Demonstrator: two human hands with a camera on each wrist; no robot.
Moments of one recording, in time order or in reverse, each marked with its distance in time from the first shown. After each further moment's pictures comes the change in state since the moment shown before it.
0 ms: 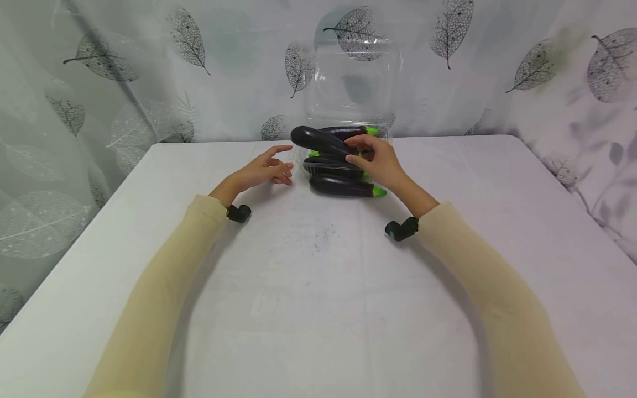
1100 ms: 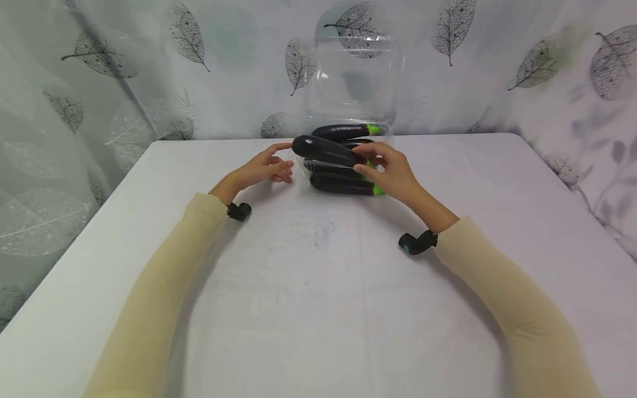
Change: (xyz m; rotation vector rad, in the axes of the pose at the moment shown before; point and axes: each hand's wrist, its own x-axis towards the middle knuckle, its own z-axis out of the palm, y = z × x) left_hand 0.001 -0.002 -0.001 -0.004 0.000 0.023; right_hand -0.036 -0.011 -0.009 0.071 0.024 -0.162
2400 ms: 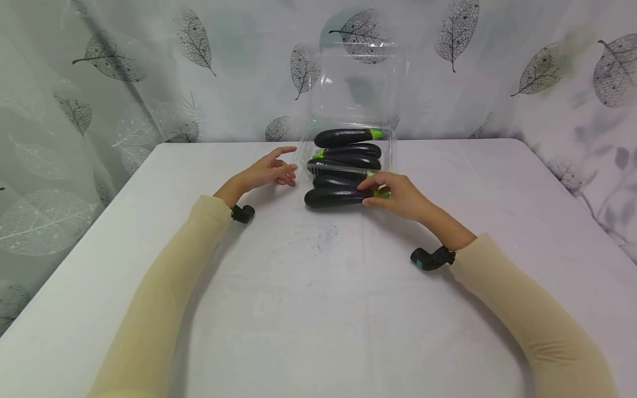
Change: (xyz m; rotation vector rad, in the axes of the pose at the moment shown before) left_hand -0.003 0.002 -0.001 -0.012 -0.011 -0.021; right_hand -0.027 0.005 -0.009 -0.157 -0.269 -0.053
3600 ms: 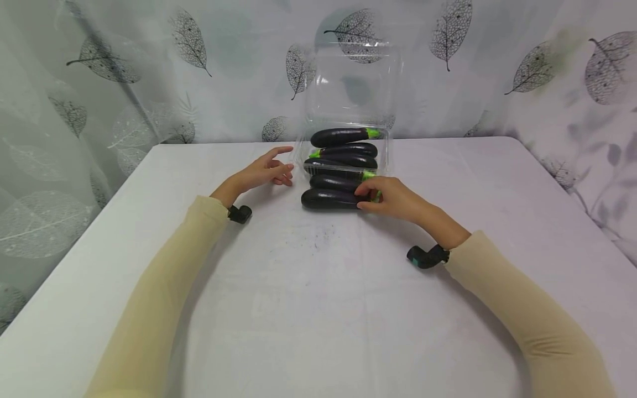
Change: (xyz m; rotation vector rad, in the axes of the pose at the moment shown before) left_hand -0.003 0.003 0.002 -0.010 0.001 -0.005; right_hand 0.000 -0.002 -0.001 -0.101 -0.150 0.052
